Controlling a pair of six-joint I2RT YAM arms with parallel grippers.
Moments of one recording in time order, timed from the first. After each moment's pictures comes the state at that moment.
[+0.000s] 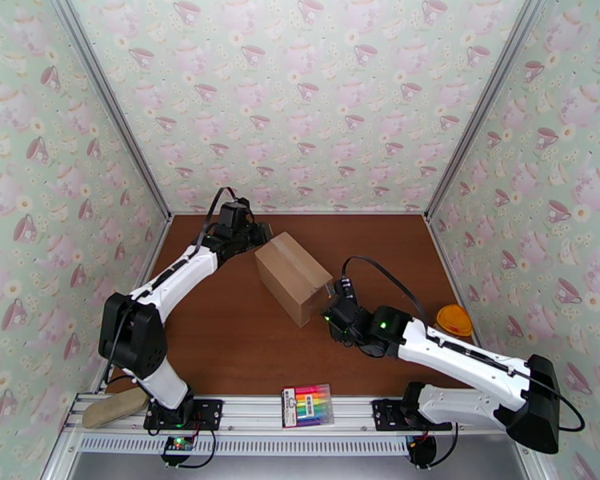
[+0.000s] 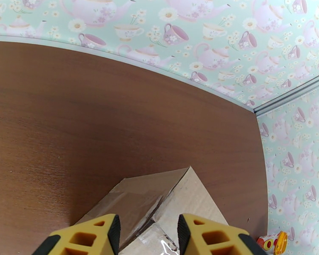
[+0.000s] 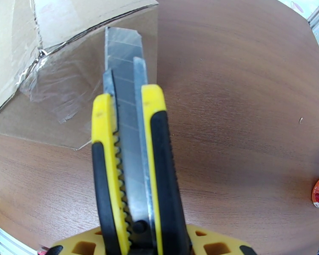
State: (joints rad) left arm -0.36 1.68 1.39 -0.33 0.10 -0.55; right arm 1.02 1.16 0.93 -0.91 0.42 0.71
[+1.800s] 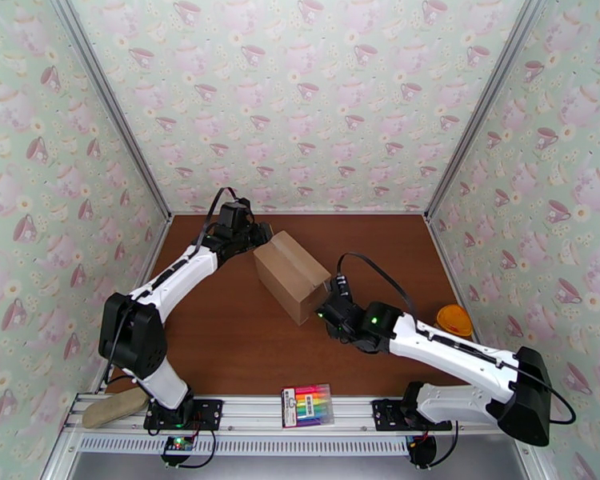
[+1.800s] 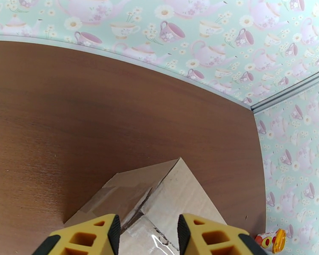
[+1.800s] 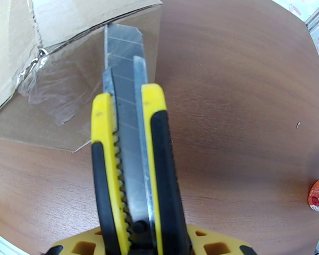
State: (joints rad) left arm -0.36 1.68 1.39 -0.33 0.12 -0.55; right arm 1.02 1.22 0.97 -0.91 0.44 0.70
